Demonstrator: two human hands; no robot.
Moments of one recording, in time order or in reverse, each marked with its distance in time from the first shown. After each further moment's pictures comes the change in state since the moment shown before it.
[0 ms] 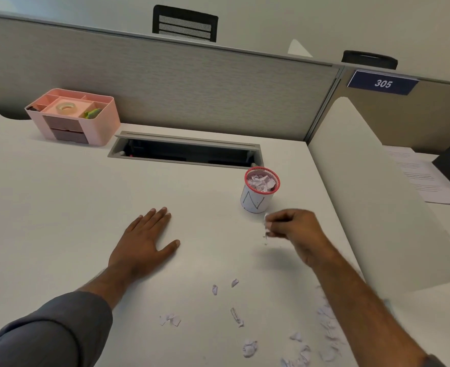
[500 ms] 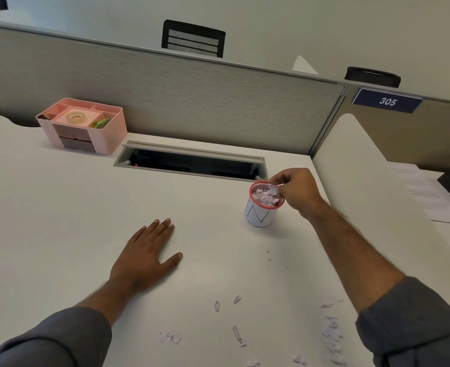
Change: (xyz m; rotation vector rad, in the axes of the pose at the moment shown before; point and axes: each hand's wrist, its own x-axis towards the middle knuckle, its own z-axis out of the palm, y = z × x) left_hand 0.001 -0.002 0.004 -0.002 0.024 -0.010; right_hand 0.090 -0.070 0.013 -0.633 0.162 -0.262
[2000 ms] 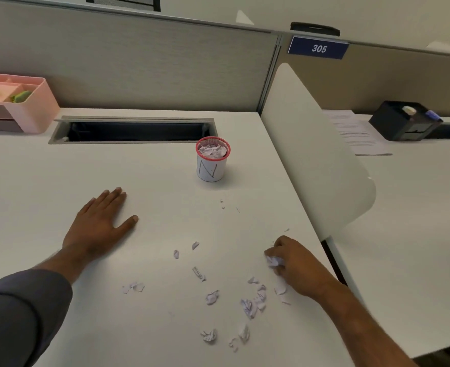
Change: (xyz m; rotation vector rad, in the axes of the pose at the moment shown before) left_hand 0.000 -0.001 0.002 0.055 -0.019 0.023; right_hand -0.230 0.166 -0.039 -0.440 -0.384 -0.127
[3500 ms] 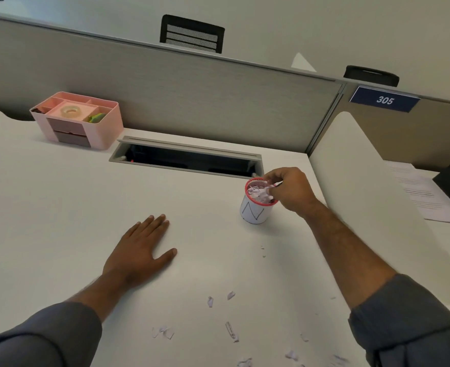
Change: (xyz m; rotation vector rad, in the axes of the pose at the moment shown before) left_hand 0.000 0.001 -0.003 -0.068 0.009 -0.029; right_hand 0.228 -0.116 -0.116 0.302 0.313 0.035
